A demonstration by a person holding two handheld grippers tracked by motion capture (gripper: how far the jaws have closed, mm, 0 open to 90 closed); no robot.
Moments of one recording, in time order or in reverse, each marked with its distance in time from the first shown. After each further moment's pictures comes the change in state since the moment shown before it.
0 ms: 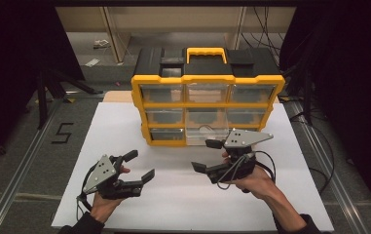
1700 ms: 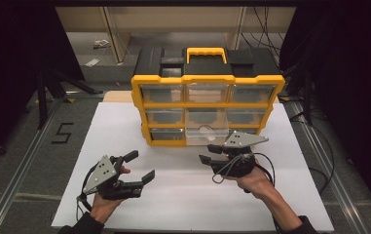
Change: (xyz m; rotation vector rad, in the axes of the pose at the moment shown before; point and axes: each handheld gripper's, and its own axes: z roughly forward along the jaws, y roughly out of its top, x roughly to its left) left arm -0.001 0.000 0.000 -0.002 -0.011 0.003; right arm -0.020 -0.026 0.012 0.071 -0.148 0.036
